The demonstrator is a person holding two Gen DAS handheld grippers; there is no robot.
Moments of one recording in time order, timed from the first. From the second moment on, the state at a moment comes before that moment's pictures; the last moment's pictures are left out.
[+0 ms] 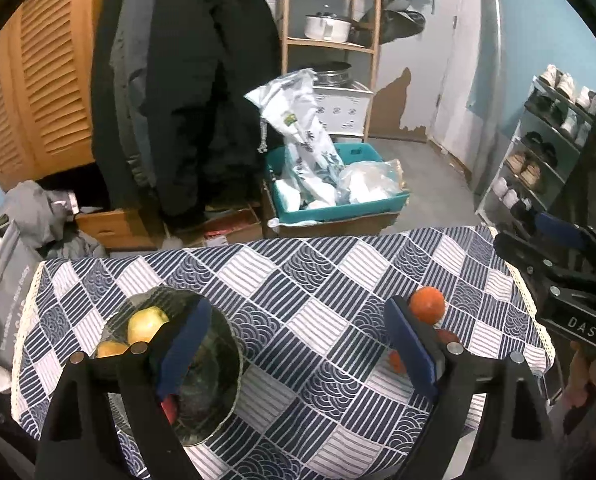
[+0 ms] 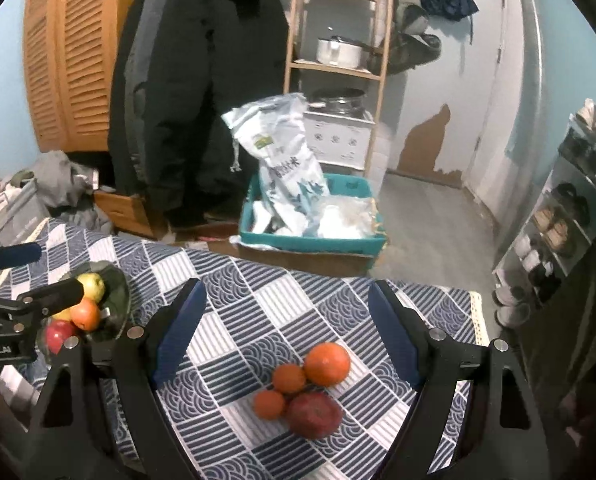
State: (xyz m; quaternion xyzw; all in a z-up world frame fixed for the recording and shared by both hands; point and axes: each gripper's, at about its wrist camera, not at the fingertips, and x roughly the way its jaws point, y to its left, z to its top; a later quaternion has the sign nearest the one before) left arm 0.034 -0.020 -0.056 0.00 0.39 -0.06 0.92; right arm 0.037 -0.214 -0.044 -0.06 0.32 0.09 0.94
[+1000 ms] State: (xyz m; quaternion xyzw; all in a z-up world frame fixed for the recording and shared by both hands) left arm 0.057 -0.090 -0.134 0.05 0.46 -0.09 0.88; right arm 0.055 -0.270 -0.137 -0.04 0.44 0.06 0.89
